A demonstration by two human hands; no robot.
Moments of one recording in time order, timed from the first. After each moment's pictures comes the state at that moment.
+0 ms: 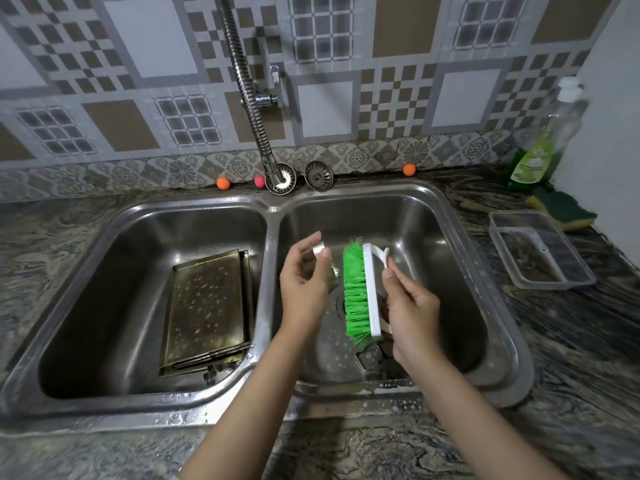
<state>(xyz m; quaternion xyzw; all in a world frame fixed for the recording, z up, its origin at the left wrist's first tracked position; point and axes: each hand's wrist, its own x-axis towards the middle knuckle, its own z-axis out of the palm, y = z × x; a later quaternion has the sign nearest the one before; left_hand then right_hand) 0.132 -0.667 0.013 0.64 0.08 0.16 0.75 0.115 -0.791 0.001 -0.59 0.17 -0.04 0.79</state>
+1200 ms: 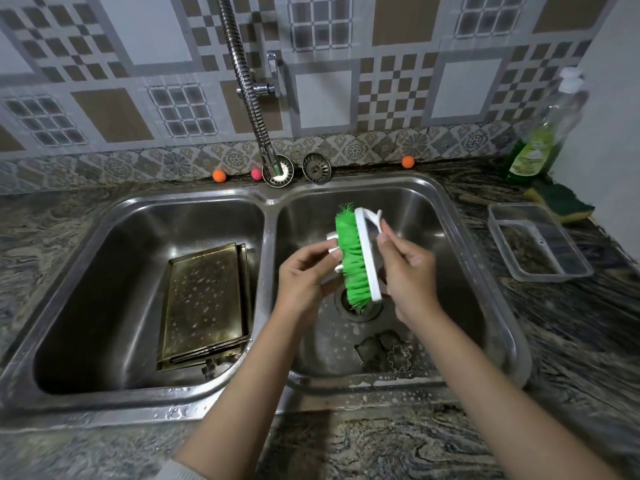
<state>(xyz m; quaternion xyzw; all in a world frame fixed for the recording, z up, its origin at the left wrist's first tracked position) 0.138 -0.658 0.011 0.53 0.10 0.00 0.84 0.152 -0.793 0.013 -0.67 0.06 -0.08 0.74</state>
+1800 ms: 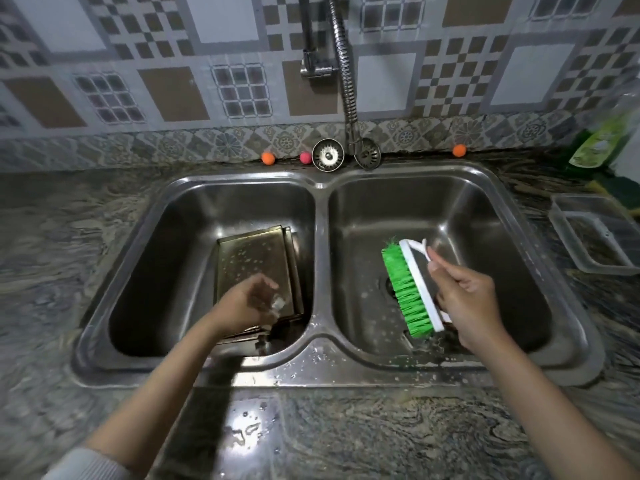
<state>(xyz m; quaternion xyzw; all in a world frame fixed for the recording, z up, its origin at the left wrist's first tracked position) 0.091 -0.433 -0.046 0.87 0.06 -0.15 0.47 0.104 -0.774 -0.018 -0.70 0.07 -0.04 0.71</state>
